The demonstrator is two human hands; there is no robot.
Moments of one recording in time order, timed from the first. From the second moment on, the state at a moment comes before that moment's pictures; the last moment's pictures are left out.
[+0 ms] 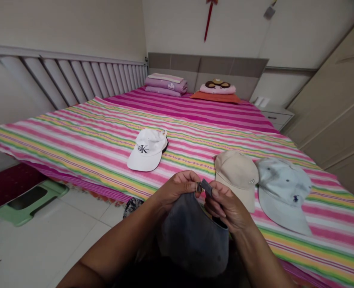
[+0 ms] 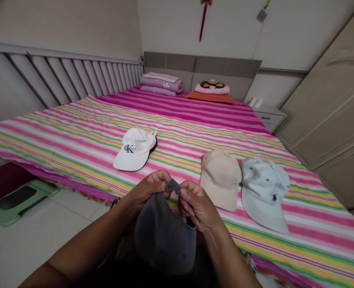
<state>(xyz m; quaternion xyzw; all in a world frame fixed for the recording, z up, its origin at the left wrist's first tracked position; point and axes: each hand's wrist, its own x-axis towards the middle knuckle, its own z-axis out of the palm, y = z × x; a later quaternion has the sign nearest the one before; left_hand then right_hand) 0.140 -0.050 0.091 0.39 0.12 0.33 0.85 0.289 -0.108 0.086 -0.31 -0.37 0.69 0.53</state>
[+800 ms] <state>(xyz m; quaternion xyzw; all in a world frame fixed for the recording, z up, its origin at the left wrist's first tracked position) 0.140 -0.055 0.085 0.39 0.11 0.33 0.85 0.283 -0.110 0.087 -0.34 -0.36 0.67 0.55</state>
